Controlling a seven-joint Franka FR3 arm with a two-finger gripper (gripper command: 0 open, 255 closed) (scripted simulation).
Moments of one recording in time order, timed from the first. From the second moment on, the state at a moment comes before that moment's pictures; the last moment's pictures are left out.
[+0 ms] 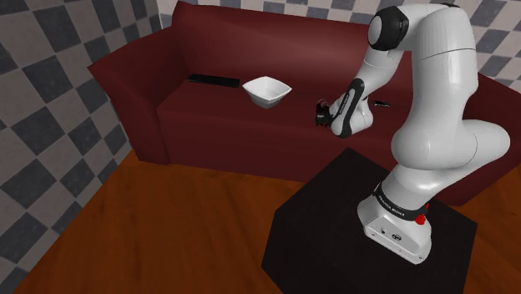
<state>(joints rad) -0.58 0.77 -0.21 -2.32 -0.40 3.66 0.54</state>
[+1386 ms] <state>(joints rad) -0.66 0.48 -0.14 -2.43 -0.52 3.49 0.58</state>
